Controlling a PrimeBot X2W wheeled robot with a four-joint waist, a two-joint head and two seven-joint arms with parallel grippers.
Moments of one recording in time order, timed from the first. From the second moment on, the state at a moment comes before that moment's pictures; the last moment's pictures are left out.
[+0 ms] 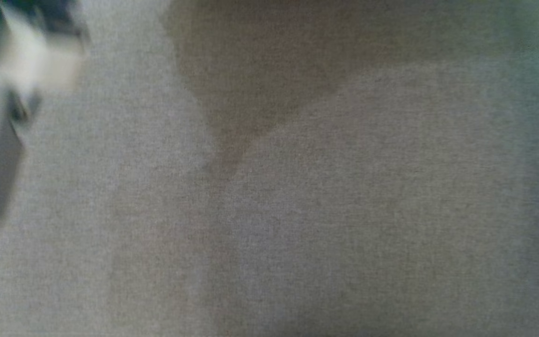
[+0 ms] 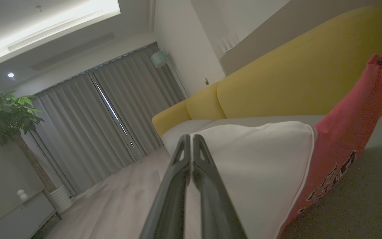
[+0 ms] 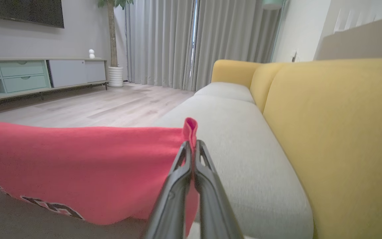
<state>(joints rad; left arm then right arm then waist) -0.94 0.52 -0.49 0.17 -0.23 0.00 -0.26 -1.00 -0.55 0.35 0.62 0.44 0.13 -0.26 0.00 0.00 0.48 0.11</state>
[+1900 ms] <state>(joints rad) -0.61 0.38 -0.52 0.37 -0.12 -0.10 -0.26 -0.35 -0.48 0.19 0.48 0.47 0.13 -0.24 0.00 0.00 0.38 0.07</state>
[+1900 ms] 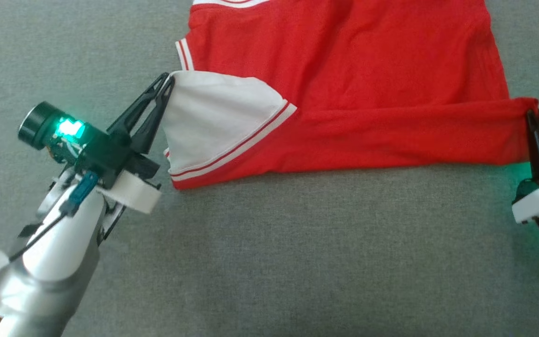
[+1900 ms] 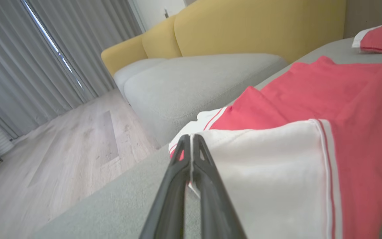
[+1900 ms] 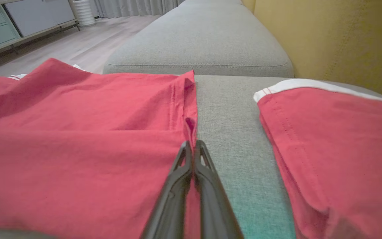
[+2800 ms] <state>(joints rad) -0.32 0.13 -0.35 0.58 -0.41 -0.03 -0.22 -0.24 -0.35 0.10 0.42 0.42 0.13 -0.25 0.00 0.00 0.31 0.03</state>
